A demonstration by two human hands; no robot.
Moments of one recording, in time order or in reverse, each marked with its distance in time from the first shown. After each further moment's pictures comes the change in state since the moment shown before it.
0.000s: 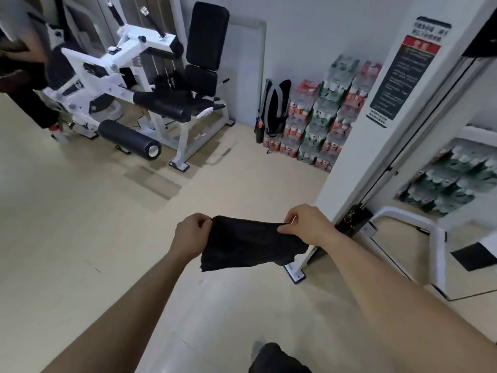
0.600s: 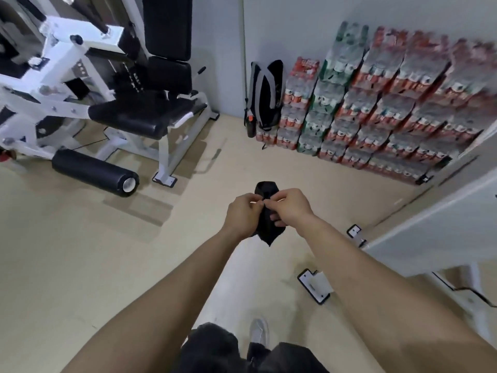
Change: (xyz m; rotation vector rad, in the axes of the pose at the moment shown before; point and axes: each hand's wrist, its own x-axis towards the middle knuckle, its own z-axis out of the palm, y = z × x) left_hand 0.335 0.126 0.039 -0.181 -0.310 0.079; right_hand 0.328 -0.083 -0.032 0.702 0.145 0.315
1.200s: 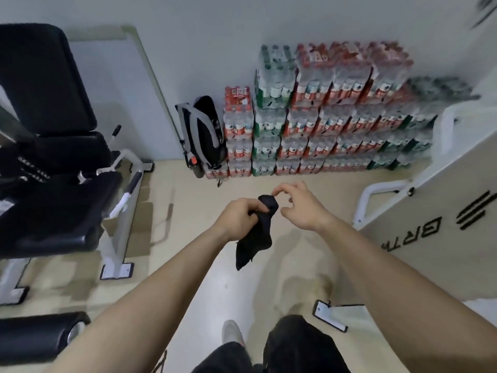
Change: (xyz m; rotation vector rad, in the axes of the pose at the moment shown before) left_hand 0.347 0.105 -0.061 0.383 -0.548 0.471; right_hand 0.243 -0.126 -0.077 -0.437 0.243 -0.060
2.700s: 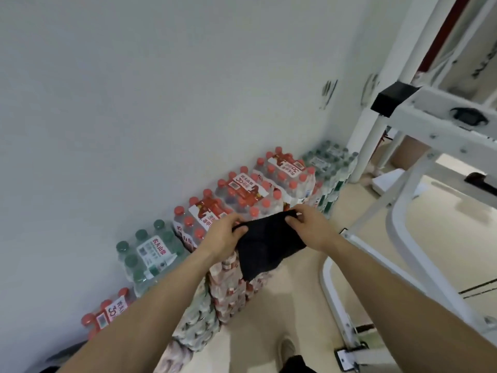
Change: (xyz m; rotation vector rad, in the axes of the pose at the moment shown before) left_hand 0.802 0.233 -0.134 0.197 -0.297 0.511; right_hand 0.510 0.170 -0.442 0.285 0.602 0.432
